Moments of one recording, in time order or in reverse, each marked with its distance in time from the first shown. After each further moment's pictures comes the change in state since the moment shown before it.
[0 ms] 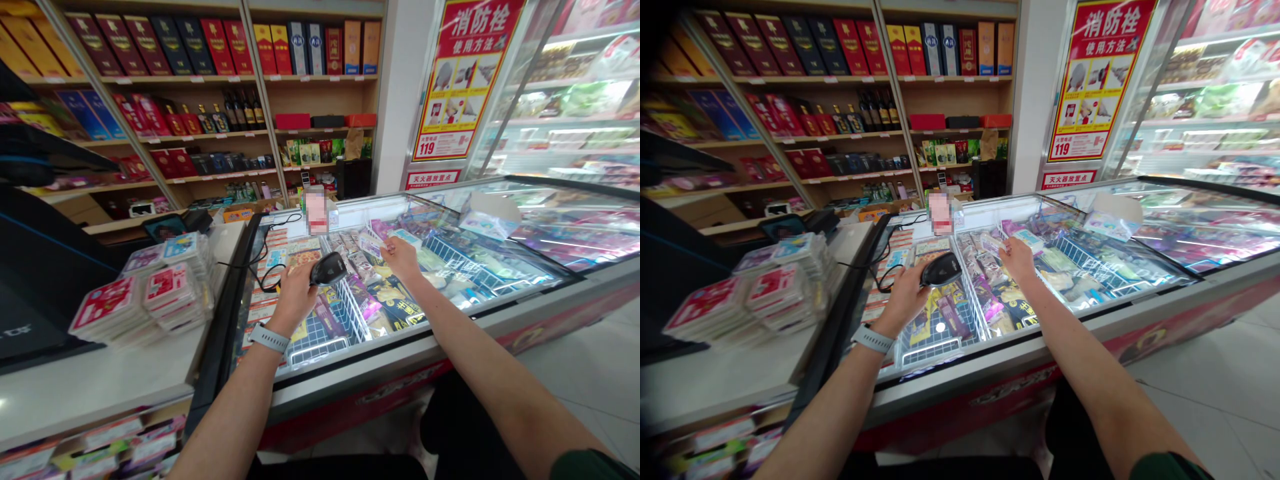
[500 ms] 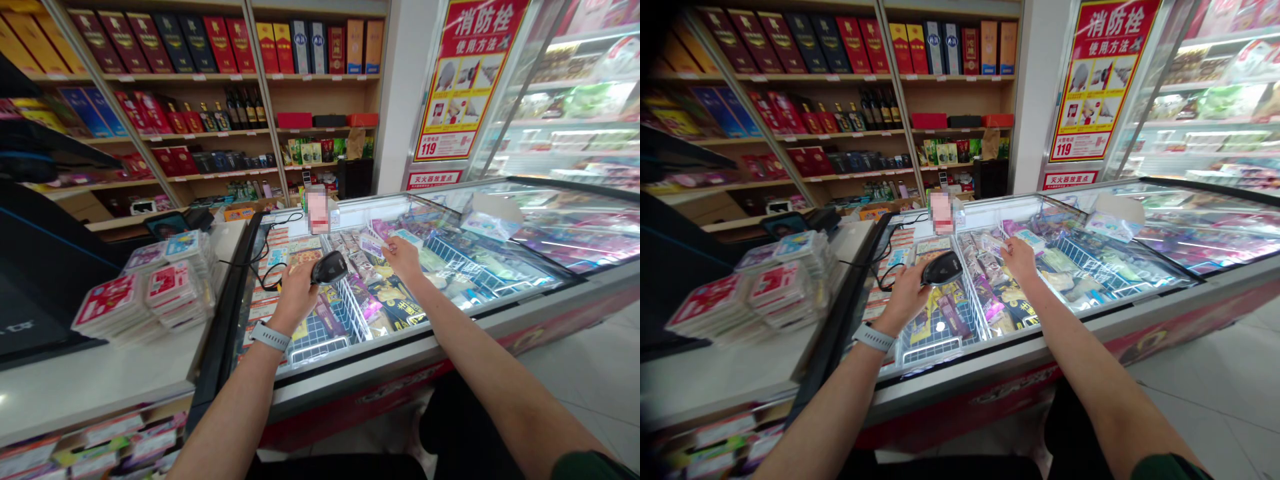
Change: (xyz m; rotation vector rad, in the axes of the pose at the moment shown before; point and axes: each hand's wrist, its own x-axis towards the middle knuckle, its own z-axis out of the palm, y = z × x) left_hand -0.001 0.004 -0.003 -0.005 0.006 -0.002; right_hand 0.000 -0.001 -0.002 -0.020 -0.009 0.003
